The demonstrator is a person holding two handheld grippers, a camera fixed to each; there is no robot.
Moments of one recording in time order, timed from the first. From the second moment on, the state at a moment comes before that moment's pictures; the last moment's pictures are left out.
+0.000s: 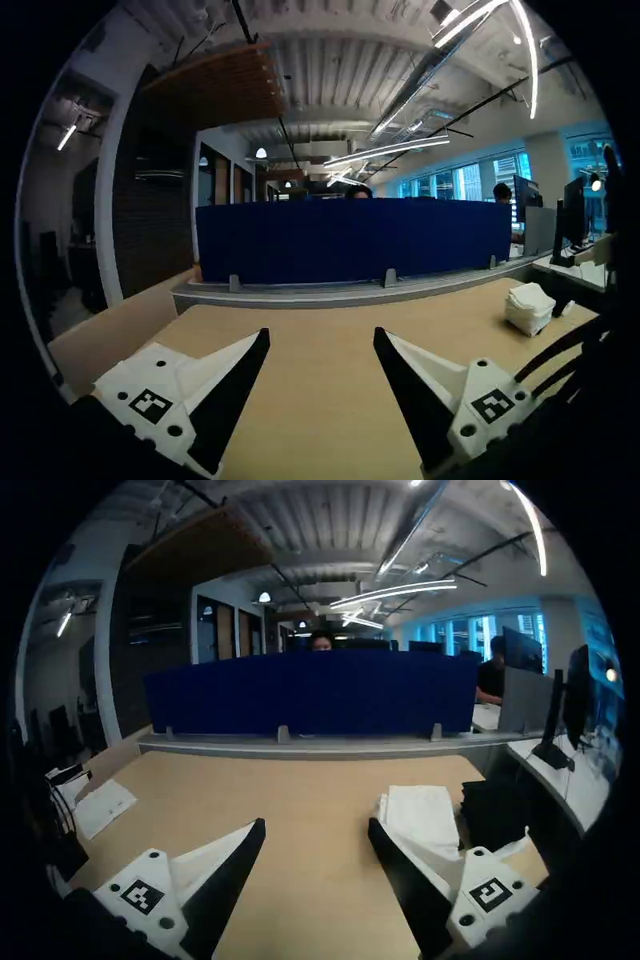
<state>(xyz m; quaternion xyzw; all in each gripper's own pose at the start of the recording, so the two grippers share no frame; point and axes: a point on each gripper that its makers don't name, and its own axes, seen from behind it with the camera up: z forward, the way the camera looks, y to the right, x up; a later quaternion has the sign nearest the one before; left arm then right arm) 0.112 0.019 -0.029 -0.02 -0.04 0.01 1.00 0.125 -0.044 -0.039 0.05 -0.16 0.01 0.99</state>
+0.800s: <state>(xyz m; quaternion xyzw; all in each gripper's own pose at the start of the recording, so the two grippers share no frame) 0.033 -0.003 -0.010 0.01 0.00 -0.01 1.00 0.098 -0.073 -0.020 0.06 -0.18 -0.04 0.98</state>
